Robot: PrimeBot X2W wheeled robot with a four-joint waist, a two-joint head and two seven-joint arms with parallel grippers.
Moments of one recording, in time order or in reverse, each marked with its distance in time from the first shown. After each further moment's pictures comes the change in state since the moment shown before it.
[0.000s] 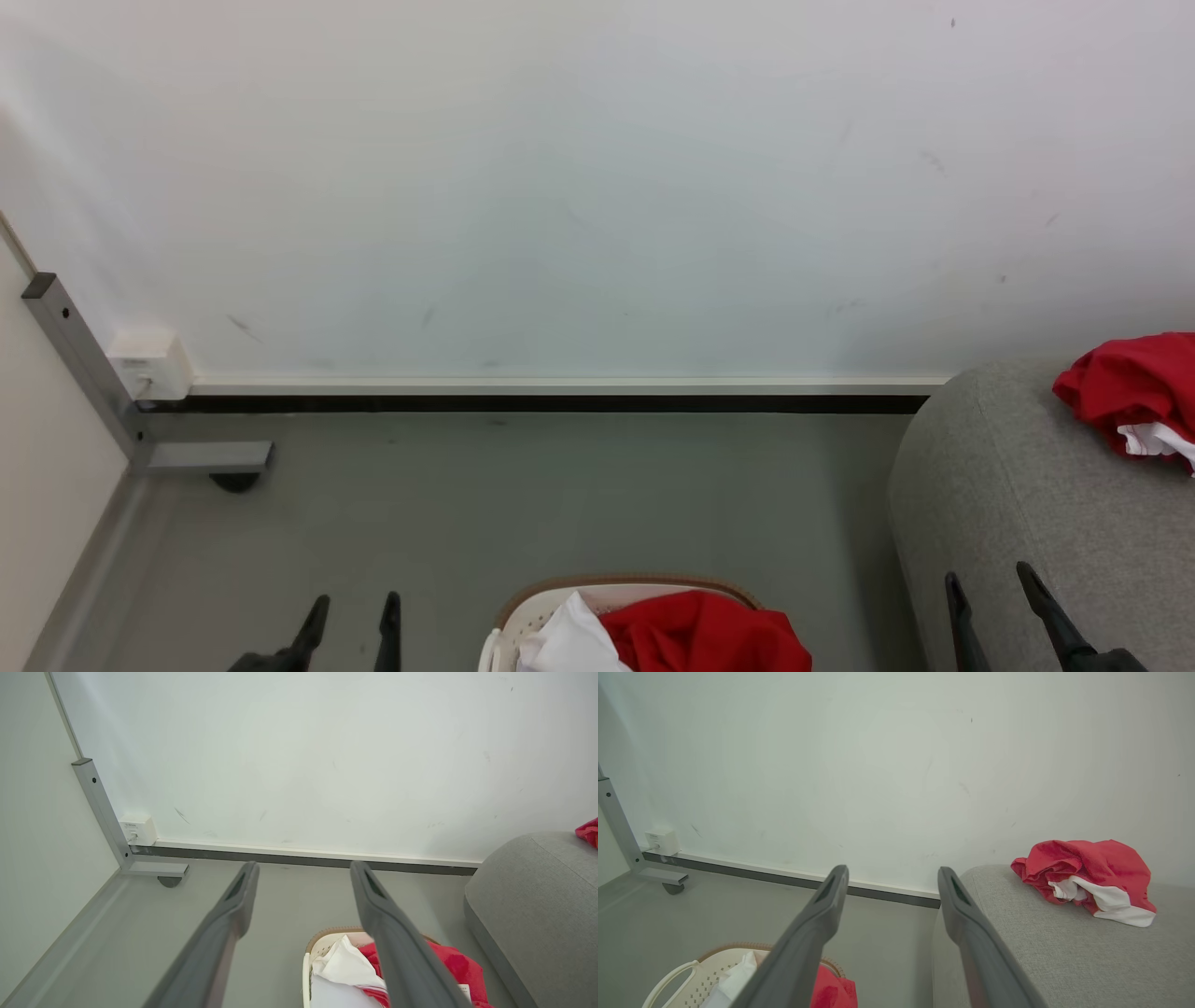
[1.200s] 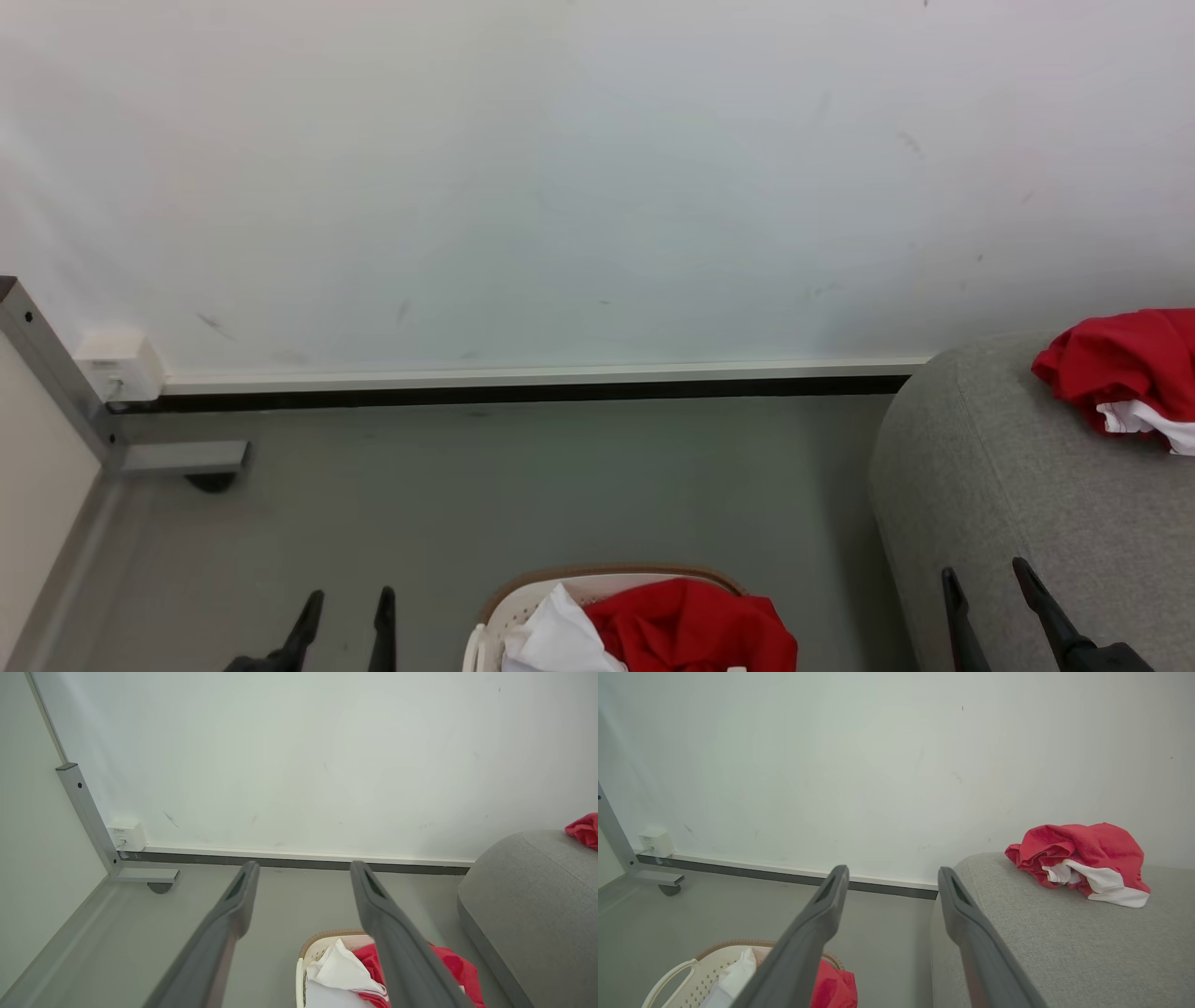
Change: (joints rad) left arm 0.036 -0.079 0.130 -0.009 0.115 -0.087 -0.001; right arm -0.005 0.001 0.016 0.012 0.021 0.000 0.000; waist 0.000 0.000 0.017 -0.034
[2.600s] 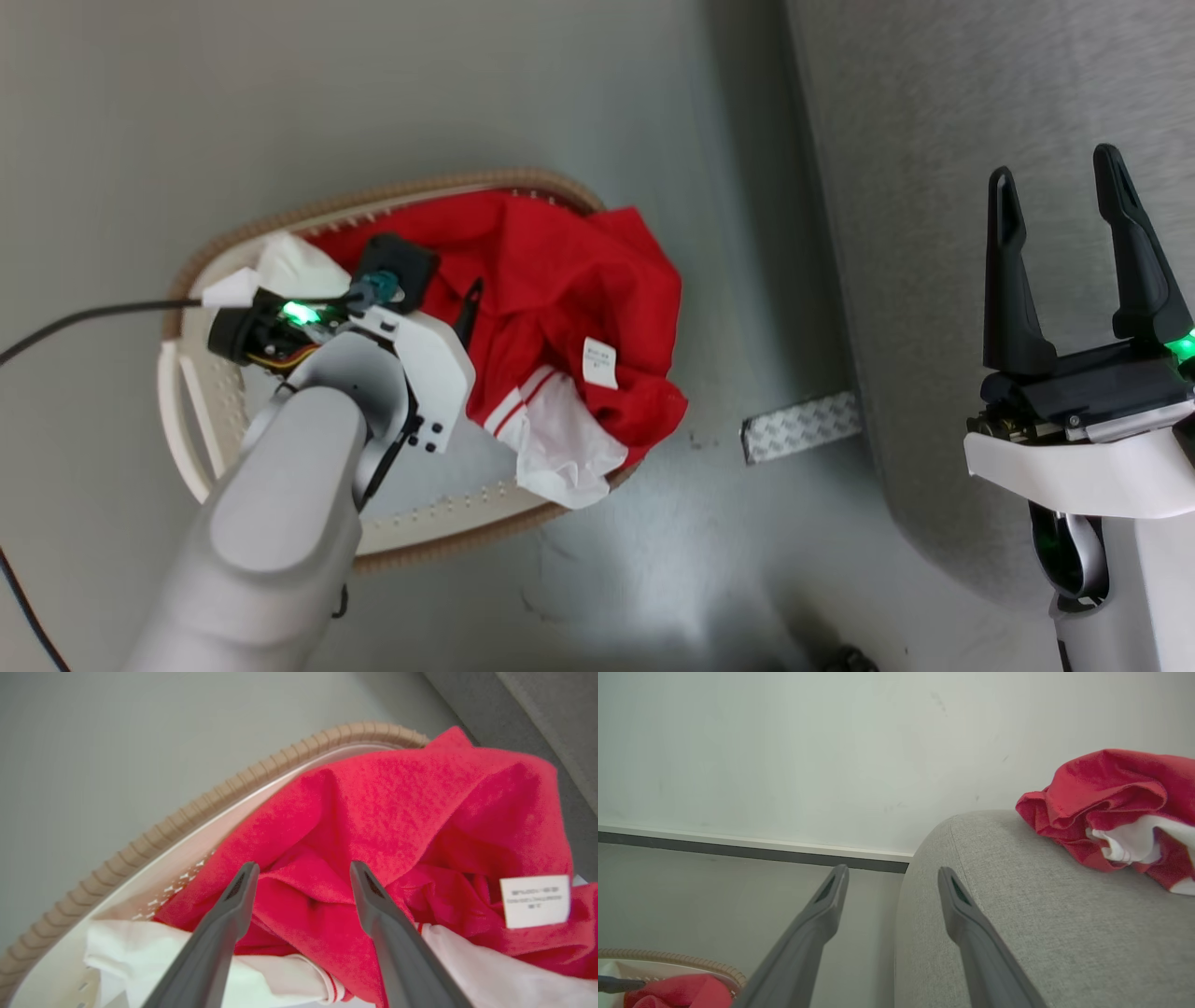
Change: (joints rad) left arm -0.786 0.051 -0.230 0.286 0.200 -0.168 0.430; right arm -0.433 -0.001 0.060 -0.355 0.086 0.000 0.000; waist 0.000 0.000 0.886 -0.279
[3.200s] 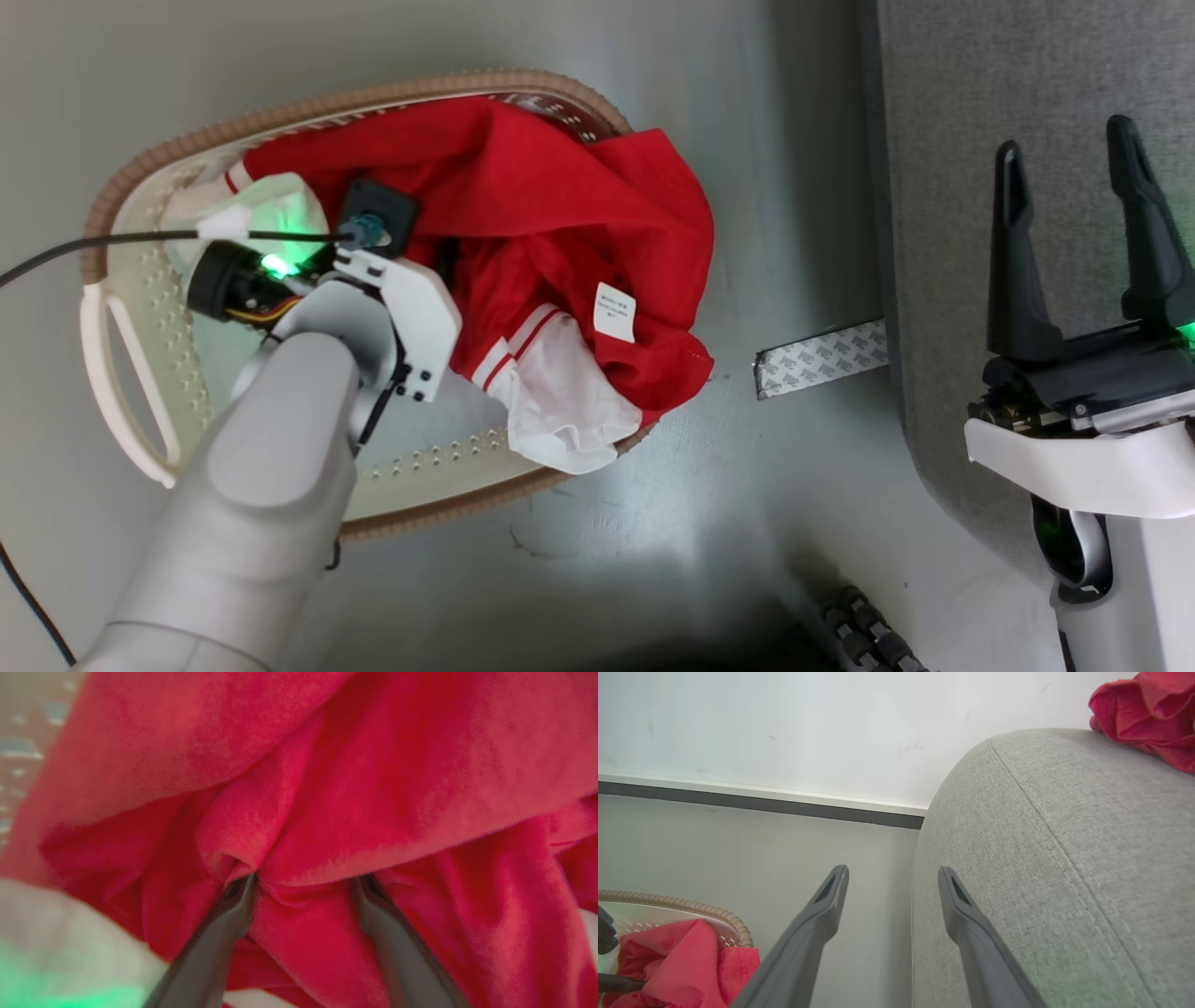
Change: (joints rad) left arm -0.143 -0.007 -0.024 0.188 -0.002 0.007 0.000; right arm -0.022 0.000 0.019 -0.038 0.001 0.000 0.000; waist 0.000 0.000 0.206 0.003
